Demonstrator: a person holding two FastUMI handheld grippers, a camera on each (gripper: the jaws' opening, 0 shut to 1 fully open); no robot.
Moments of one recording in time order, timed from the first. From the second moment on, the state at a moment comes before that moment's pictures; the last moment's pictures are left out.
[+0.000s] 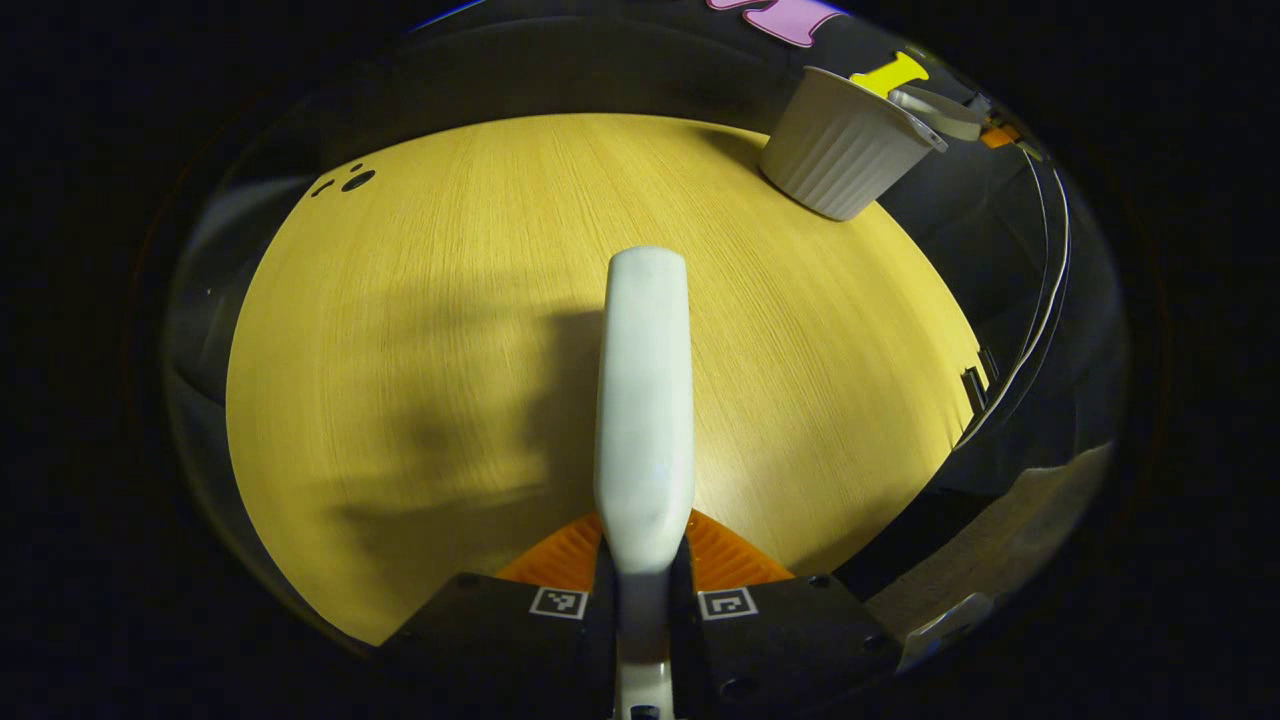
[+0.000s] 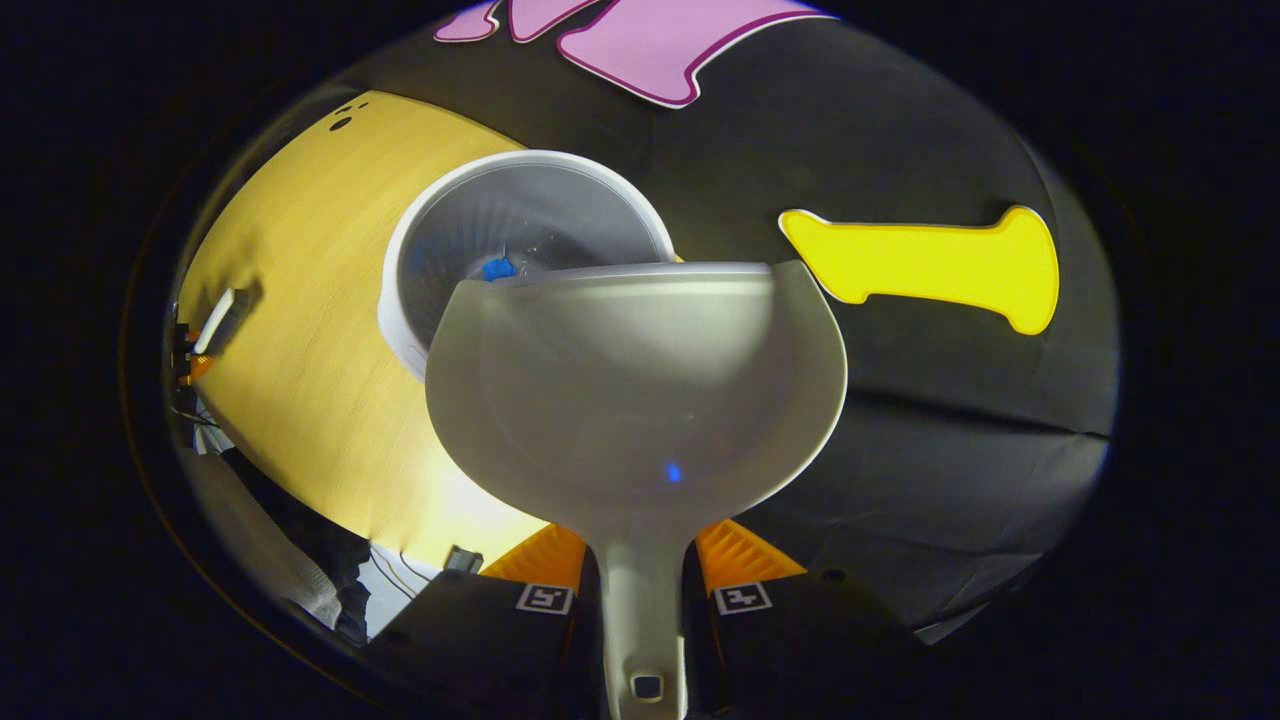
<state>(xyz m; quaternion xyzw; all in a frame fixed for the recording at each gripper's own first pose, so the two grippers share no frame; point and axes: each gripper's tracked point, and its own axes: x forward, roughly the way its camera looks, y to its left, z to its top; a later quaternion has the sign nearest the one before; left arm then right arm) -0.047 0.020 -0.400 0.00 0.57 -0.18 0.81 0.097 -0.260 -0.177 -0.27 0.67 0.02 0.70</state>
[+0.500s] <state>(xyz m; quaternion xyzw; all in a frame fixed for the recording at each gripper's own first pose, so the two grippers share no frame) -0.034 0.025 -0.398 0.01 0.57 -0.17 0.81 0.067 -0.218 -0.111 -0.19 0.58 0.06 0.79</state>
